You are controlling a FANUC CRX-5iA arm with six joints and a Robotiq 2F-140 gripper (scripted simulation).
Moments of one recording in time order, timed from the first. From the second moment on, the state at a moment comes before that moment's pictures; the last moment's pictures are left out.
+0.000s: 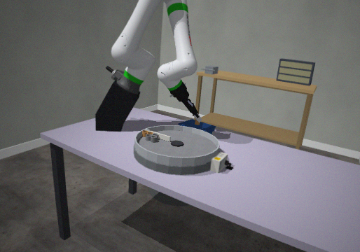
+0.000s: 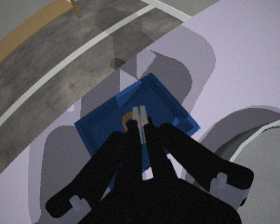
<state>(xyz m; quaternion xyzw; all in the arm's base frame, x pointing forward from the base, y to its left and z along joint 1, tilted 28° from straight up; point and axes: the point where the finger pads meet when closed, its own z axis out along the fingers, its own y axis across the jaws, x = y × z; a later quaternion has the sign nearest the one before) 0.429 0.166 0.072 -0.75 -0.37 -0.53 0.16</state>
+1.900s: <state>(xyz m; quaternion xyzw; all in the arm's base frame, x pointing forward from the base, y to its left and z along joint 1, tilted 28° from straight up) 0.446 0.175 0.035 -0.75 -0.37 -0.53 0.16</state>
